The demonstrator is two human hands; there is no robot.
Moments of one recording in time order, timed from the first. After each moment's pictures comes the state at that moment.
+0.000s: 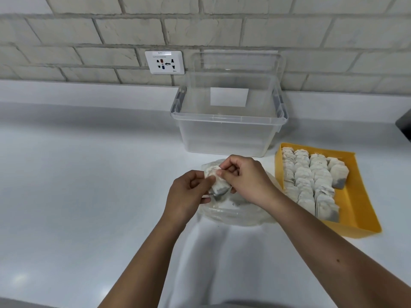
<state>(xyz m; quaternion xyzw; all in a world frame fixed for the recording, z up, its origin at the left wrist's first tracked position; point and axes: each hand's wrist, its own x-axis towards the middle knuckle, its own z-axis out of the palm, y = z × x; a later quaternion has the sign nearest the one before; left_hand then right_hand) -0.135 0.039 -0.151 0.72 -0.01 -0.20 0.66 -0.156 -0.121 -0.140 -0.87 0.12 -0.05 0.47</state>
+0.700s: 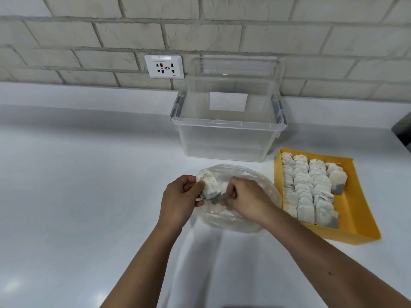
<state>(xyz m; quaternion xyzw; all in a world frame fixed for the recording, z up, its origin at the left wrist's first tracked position) -0.123 0.046 -0.163 0.74 0.02 -0.17 0.66 -0.166 -0.127 -0.164 -0.94 0.12 0.08 0.29</state>
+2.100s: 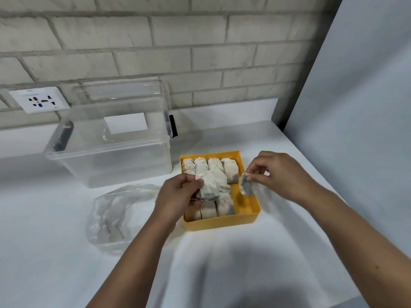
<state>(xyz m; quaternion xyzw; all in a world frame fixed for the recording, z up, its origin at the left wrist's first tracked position) -0.188 -0.136 -0.127 0.70 -0.13 -0.31 0.63 -0.322 -0.340 -0.085 -0.96 0.18 -0.09 0.18</state>
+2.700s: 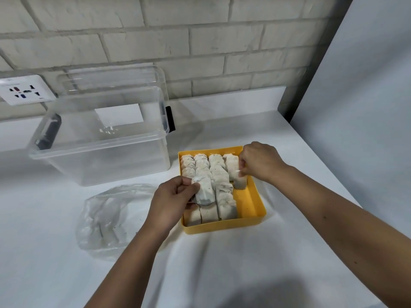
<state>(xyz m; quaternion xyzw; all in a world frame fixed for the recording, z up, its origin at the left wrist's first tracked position) -0.171 -0.137 -0.157 0.73 -0.14 -0.30 0.60 -0.242 -0.370 -0.127 -0.98 0.19 0.04 -0.03</state>
